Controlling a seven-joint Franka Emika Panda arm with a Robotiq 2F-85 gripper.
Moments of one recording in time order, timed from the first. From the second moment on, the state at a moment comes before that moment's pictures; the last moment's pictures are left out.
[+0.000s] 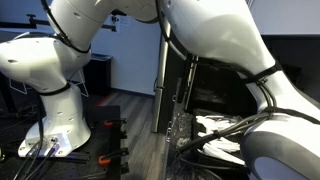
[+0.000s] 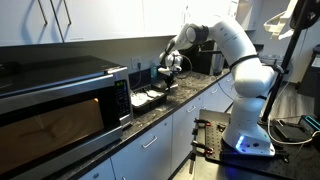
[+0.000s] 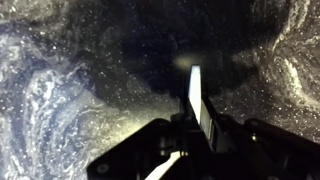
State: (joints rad) arm -0.49 0.70 -0.36 -1.71 0.47 2.38 0.97
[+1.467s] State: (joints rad) arm -0.44 0.61 -0.35 -1.80 0.46 2.39 0.97
